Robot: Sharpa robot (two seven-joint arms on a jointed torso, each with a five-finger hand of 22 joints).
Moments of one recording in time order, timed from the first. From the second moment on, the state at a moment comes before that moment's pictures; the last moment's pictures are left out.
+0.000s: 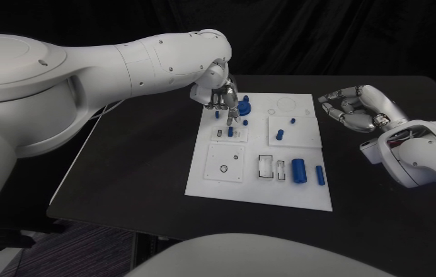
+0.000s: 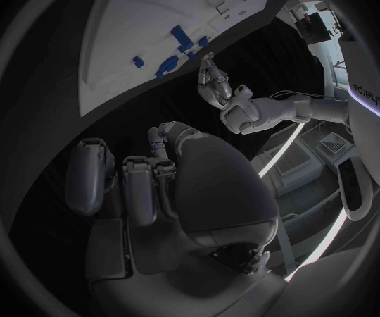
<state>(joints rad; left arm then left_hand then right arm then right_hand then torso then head) 1.48 -0.45 -0.21 1.06 -0.76 0.61 -0.67 1.13 0.09 0.19 0.10 0.22 1.00 0.07 0.07 0.84 1.47 0.00 1.57 1.31 1.47 -0.06 1.57 1.31 0.05 1.46 0.06 1.35 1.31 1.29 -0.90 -0.25 1.49 -0.97 -0.61 0.24 1.41 -0.03 0.33 0.18 0.53 0.89 0.15 0.14 0.14 1.47 0.06 1.56 1.31 1.47 -0.01 1.51 1.31 0.07 1.43 0.10 1.31 1.31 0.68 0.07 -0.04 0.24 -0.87</state>
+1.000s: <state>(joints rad) 1.43 -0.44 -0.21 1.02 -0.78 0.63 -0.67 1.06 0.08 0.20 0.10 0.18 1.01 0.07 0.07 0.83 1.47 0.00 1.57 1.31 1.47 -0.06 1.57 1.31 0.05 1.46 0.05 1.32 1.31 1.29 -0.91 -0.25 1.49 -0.97 -0.60 0.24 1.41 -0.03 0.33 0.17 0.53 0.89 0.15 0.14 0.14 1.47 0.06 1.56 1.31 1.47 -0.01 1.51 1.31 0.07 1.43 0.10 1.31 1.31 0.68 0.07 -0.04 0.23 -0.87</state>
